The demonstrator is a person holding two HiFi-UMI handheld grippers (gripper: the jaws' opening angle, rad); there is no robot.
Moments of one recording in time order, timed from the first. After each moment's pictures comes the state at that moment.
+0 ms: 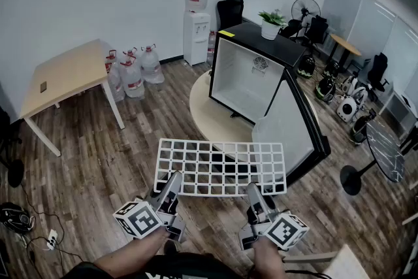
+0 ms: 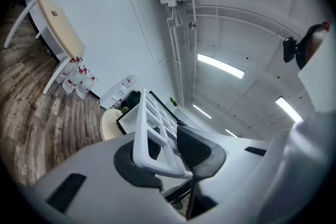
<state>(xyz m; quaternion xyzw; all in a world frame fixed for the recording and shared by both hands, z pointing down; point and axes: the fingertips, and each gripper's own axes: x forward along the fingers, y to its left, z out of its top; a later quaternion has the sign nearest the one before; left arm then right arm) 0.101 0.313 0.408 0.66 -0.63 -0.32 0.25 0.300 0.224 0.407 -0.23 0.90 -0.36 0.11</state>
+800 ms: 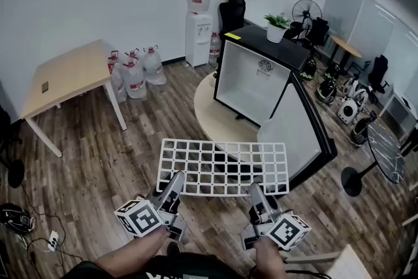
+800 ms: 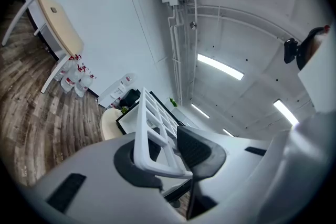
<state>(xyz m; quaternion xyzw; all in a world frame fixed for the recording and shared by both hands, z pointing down) 0.085 0.322 0.410 0.67 -0.62 -0.31 0.26 0.284 0.235 0.406 -0.23 0.90 -0.35 0.11</state>
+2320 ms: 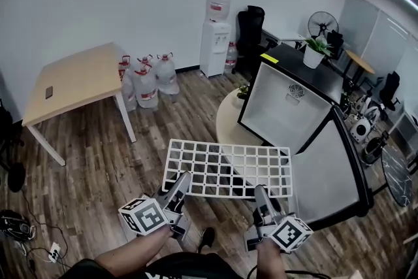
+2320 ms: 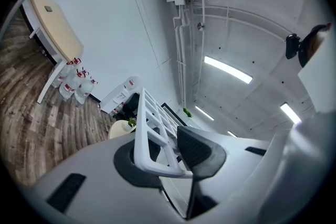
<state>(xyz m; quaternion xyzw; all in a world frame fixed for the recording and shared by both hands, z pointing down) -0.086 0.237 0.412 0.67 -0.62 -0.32 0.26 0.110 0.144 0.407 -0.22 0.91 -0.34 0.11</state>
